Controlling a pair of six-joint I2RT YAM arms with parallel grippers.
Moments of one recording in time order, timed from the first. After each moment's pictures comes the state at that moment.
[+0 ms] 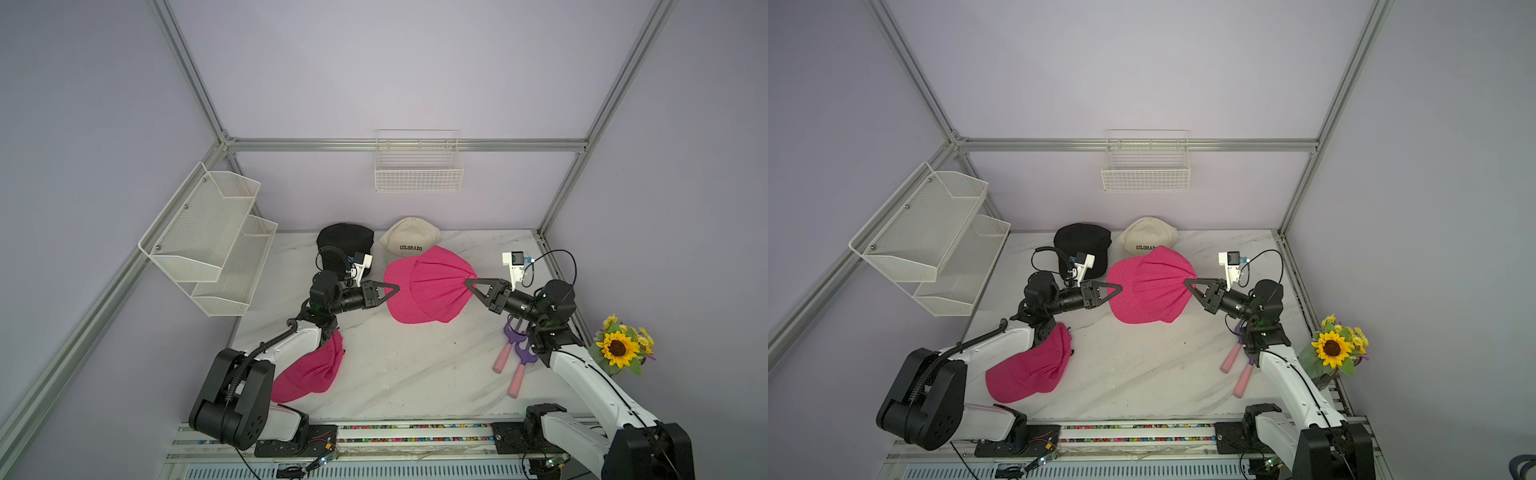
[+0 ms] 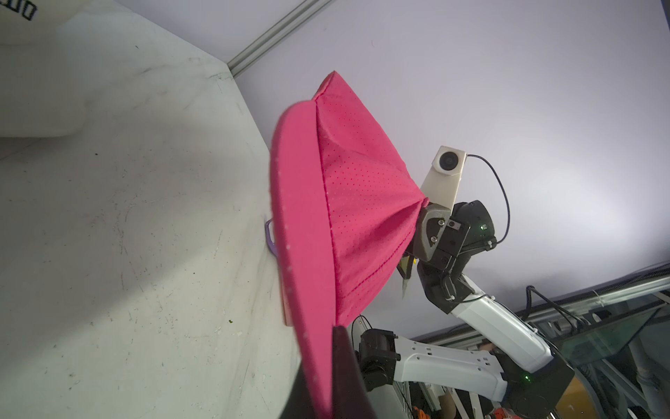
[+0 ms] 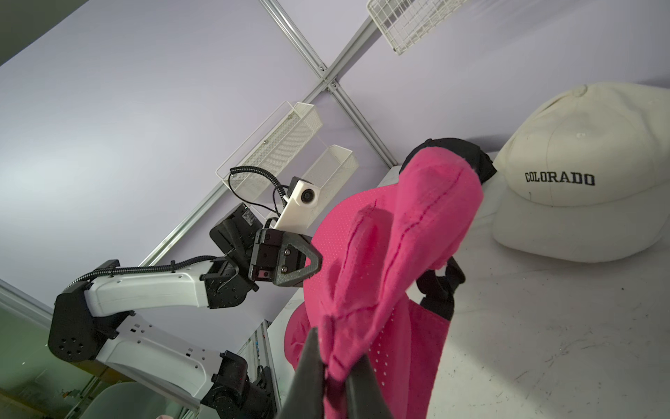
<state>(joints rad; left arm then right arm) -0.31 1.40 0.69 0.61 0.87 -0.96 0.09 1.07 0.62 0.49 -0.91 0.74</state>
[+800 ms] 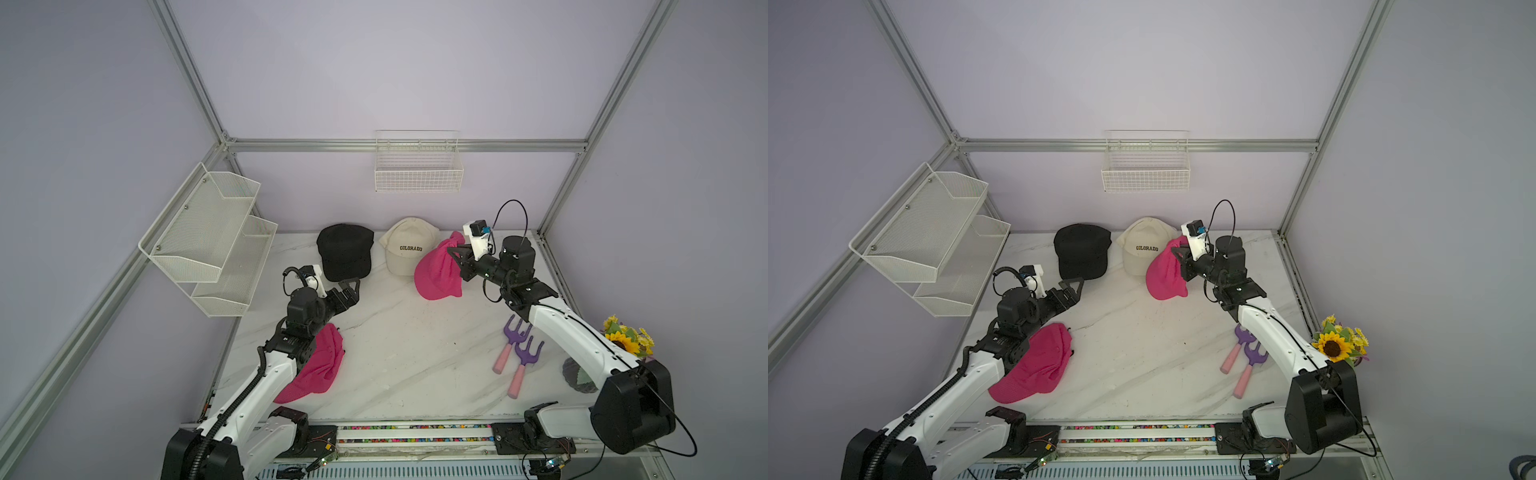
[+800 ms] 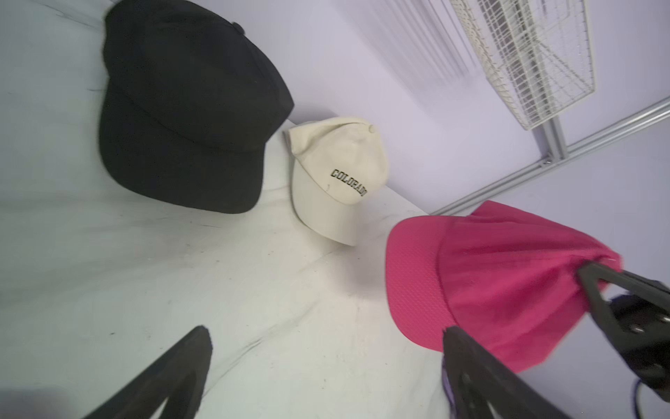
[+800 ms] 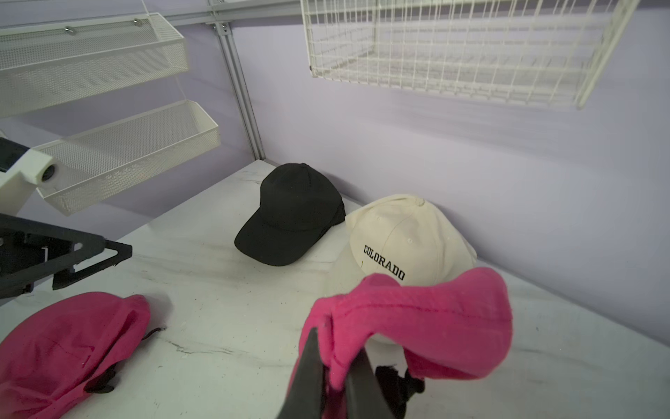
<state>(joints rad) -0.24 0.99 0.59 0.06 0.07 -0.71 0.30 1.32 1.04 0.10 -0.43 -0.09</state>
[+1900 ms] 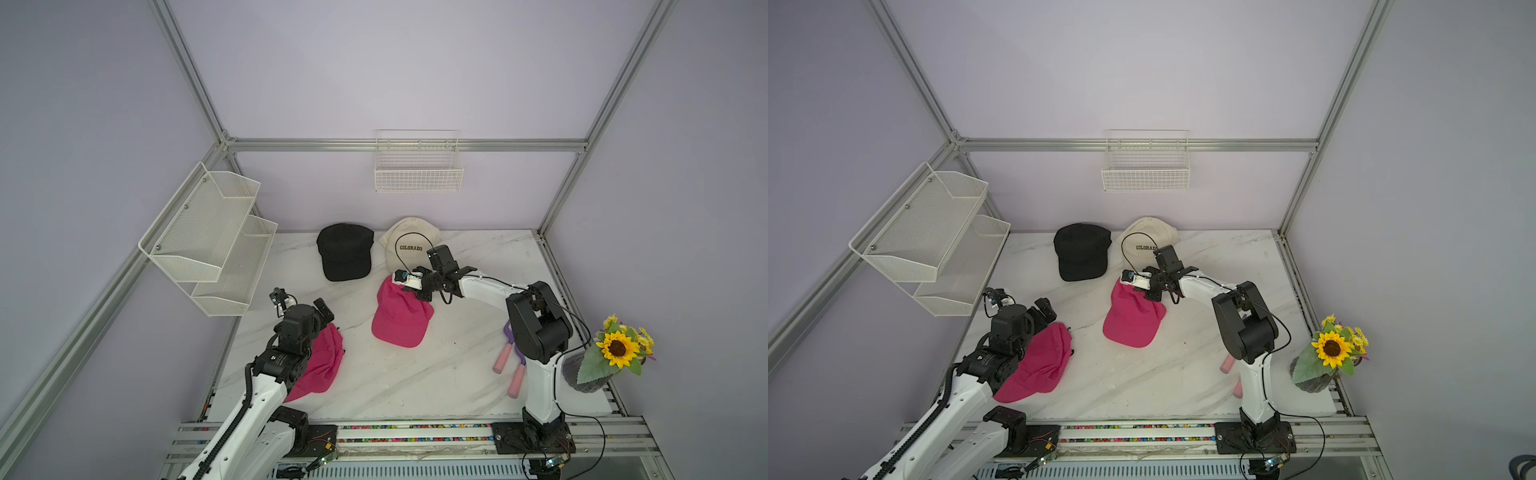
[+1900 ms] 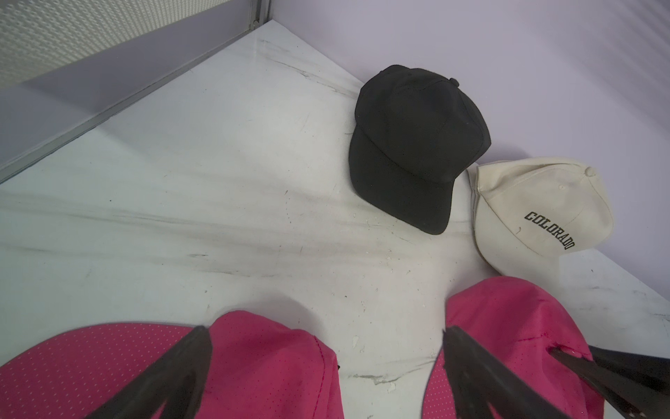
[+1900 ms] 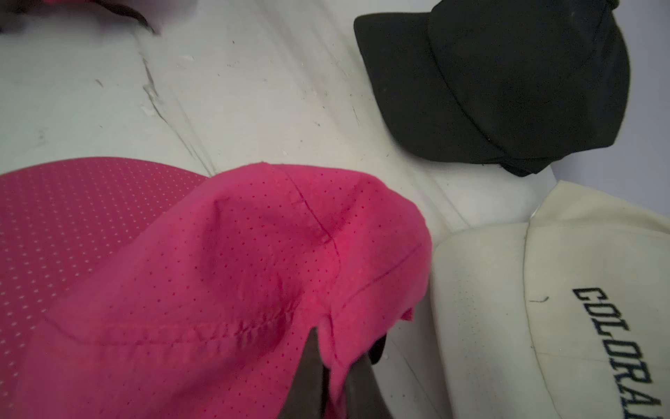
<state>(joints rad) -0.24 0.79 0.54 -0.31 -0.40 -0.68 0.48 2.06 1.45 -0.21 -0.47 -0.98</state>
